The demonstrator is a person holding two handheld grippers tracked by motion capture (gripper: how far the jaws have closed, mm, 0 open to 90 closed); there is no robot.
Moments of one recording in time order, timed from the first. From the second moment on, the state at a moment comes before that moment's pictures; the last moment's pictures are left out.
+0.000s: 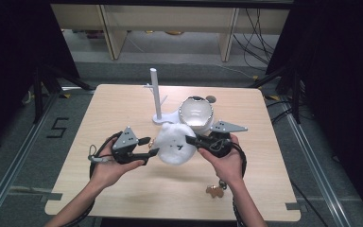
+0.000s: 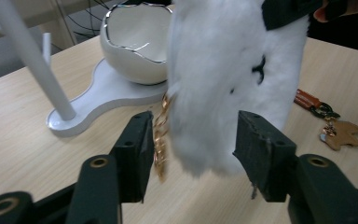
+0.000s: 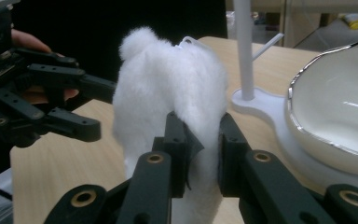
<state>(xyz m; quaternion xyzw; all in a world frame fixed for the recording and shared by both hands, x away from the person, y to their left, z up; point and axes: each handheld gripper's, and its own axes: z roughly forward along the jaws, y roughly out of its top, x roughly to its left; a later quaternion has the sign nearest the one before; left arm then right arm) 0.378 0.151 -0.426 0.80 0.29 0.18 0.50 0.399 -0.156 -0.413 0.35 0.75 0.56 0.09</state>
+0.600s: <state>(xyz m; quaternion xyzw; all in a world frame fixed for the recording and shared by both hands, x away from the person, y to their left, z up) 0.349 0.224 -0.484 0.74 0.41 0.22 0.49 0.416 -0.181 -0.386 0.36 0.73 0.56 0.16</state>
